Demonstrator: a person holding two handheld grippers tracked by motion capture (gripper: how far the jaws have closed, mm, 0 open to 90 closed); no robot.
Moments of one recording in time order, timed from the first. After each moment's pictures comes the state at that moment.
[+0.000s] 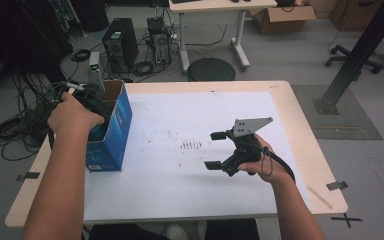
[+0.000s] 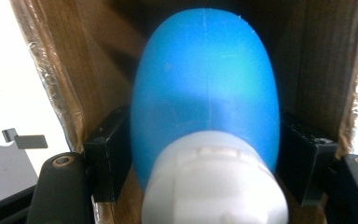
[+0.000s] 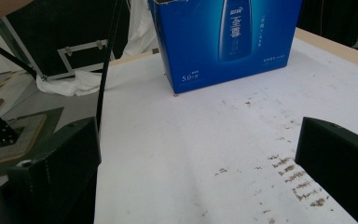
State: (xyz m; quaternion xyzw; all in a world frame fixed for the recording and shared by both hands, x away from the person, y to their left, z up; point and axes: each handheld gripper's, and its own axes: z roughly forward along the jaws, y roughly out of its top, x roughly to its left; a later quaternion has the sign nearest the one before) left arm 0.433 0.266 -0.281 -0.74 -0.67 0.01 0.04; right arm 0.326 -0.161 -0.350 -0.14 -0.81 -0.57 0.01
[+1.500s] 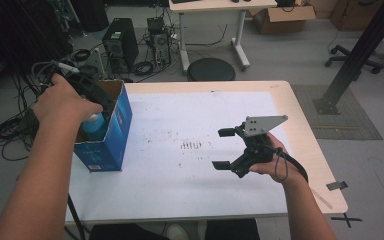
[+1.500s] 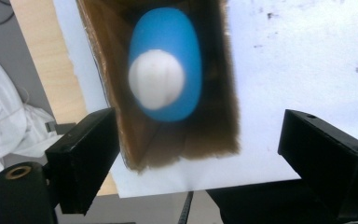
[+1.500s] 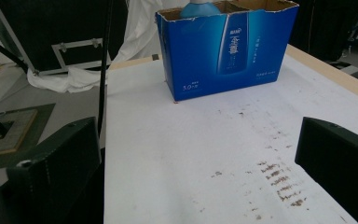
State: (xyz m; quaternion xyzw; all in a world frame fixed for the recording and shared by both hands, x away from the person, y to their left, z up) left arm 0.398 0.230 -0.197 -0.77 -0.64 -0.05 0.02; right arm 0.308 -0.178 -0.317 -0.12 -0.82 -0.57 -0.02
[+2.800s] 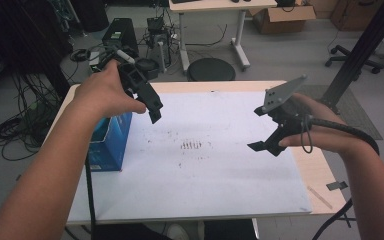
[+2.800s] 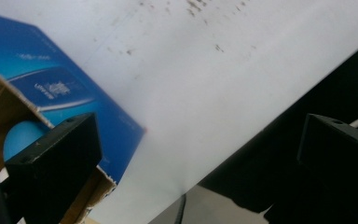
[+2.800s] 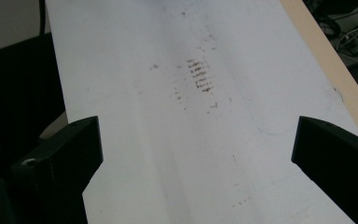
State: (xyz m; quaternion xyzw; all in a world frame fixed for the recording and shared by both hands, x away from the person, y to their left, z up) left arm 0.379 0.109 -0.165 -0.92 -0.39 0.01 -0.02; right arm 0.317 -0.216 -0.217 -0.13 -0.94 -0.31 -0.11
